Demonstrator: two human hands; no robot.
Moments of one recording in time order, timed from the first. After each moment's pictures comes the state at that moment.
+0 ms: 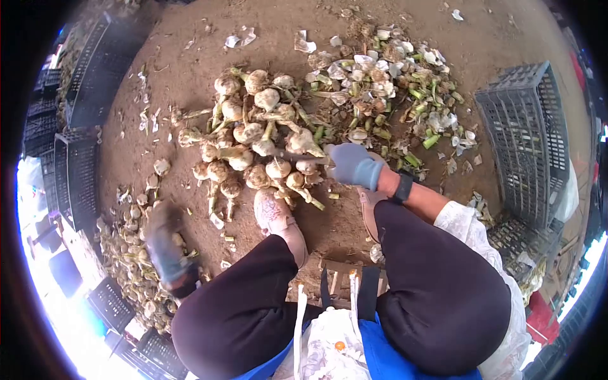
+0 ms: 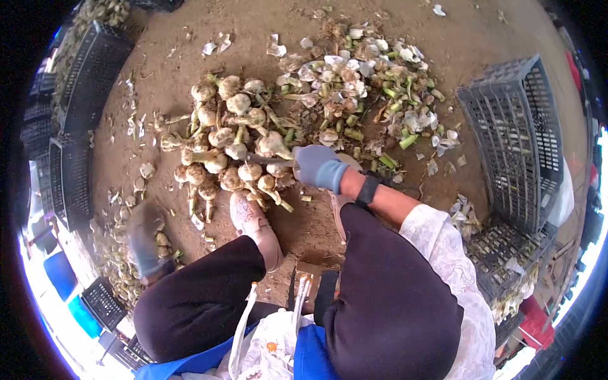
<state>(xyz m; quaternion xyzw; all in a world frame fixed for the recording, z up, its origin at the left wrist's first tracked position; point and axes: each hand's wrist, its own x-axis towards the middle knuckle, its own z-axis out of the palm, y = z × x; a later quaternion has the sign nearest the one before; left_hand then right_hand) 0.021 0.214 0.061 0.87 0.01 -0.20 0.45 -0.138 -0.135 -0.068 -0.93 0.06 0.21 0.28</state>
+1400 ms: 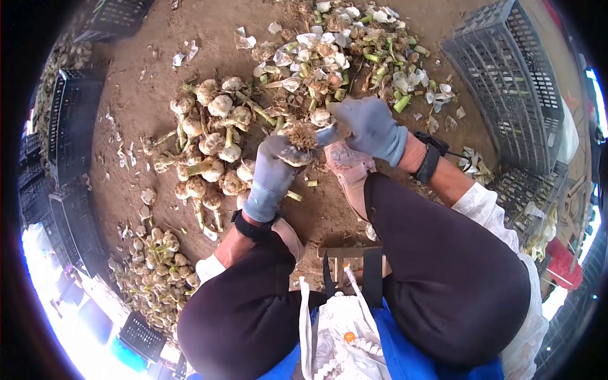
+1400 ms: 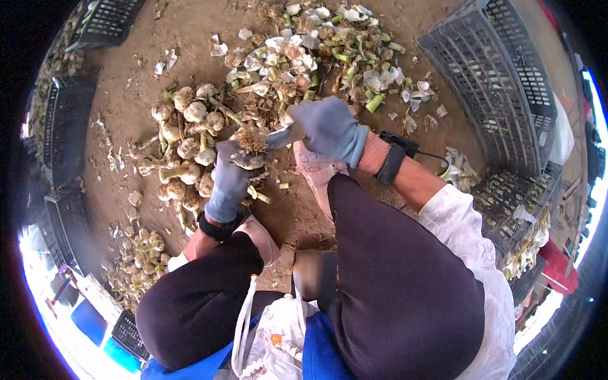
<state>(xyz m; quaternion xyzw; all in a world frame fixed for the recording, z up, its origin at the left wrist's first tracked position) -0.063 -0.015 -0.015 0.72 -0.45 -0.33 0.41 -0.196 -0.202 -0.031 -0.97 0.04 -0.15 0.18</state>
